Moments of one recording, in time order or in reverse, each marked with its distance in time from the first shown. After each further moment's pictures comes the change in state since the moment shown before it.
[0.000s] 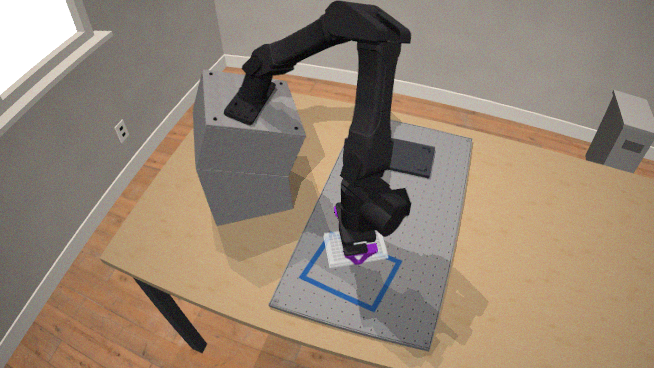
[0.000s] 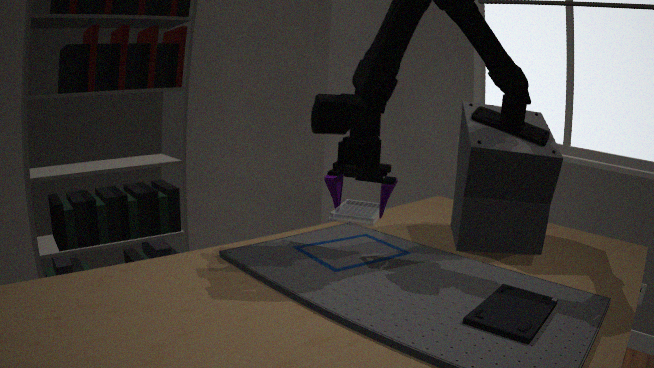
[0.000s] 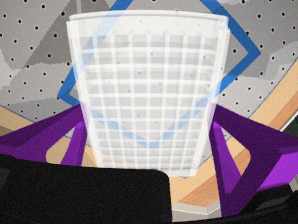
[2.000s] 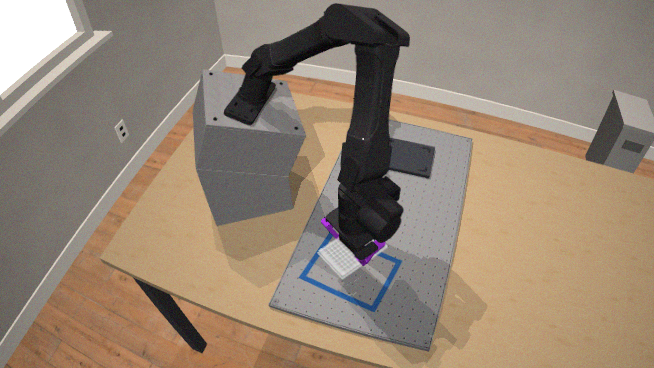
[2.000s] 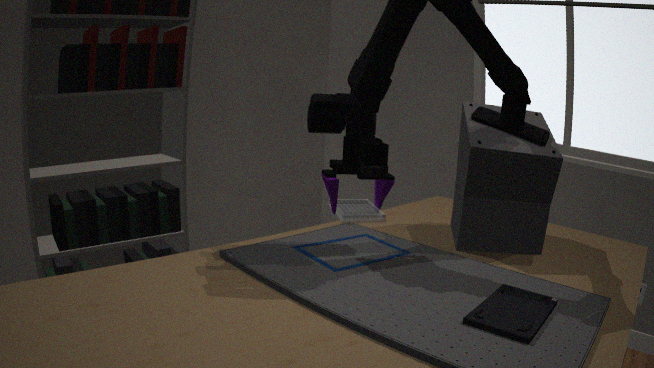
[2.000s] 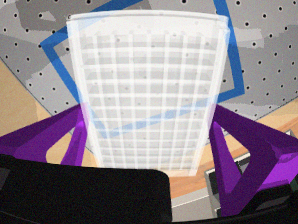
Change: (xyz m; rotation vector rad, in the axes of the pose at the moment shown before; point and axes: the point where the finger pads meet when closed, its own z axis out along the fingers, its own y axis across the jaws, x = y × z) arm 0.007 -0.009 0.000 -0.008 -0.002 -0.500
